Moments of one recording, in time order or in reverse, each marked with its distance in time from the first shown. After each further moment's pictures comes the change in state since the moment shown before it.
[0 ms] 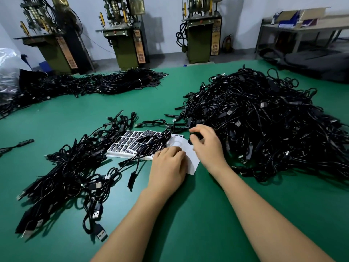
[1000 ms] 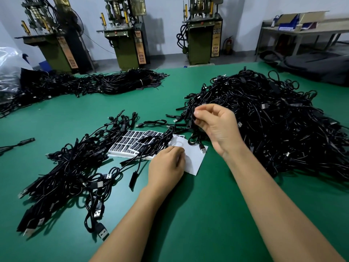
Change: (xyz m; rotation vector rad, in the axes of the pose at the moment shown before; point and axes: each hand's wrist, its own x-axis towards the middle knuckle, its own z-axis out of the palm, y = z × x) left_hand 0.002 0.002 -0.006 -0.228 0.043 -0.213; right_hand 0.011 -0.066 -0.035 0.761 -0.070 0.077
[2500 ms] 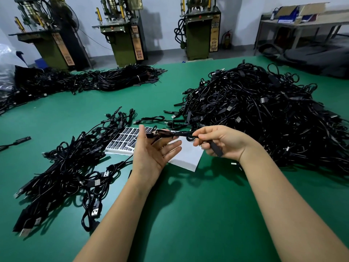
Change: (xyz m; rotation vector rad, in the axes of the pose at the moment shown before) left_hand 0.018 -0.010 -0.024 -1.654 -0.013 -0.682; right_hand 0.009 0.019 -0.056 -0.088 -0.427 0.639
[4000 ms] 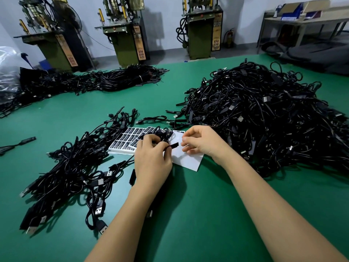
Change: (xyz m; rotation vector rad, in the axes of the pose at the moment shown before) left_hand -0.012 -0.012 -0.008 1.713 0.258 0.701; right_hand 0.023 0.021 0.042 -0.319 0.265 -0.219
